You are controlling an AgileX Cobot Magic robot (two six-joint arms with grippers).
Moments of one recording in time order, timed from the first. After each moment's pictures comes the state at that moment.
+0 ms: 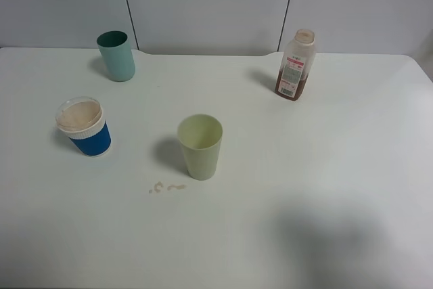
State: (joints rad) left arm 0.05 -0.01 -0.51 -0.01 1.06 -0.01; right arm -0.01 0.00 -0.50 -0.04 1.06 0.05
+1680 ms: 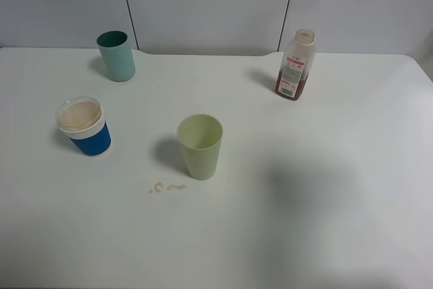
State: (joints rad) left arm 0.05 -0.01 -0.51 -0.01 1.06 -0.01; right arm 0.04 0.50 -0.68 -0.15 0.91 -0.11
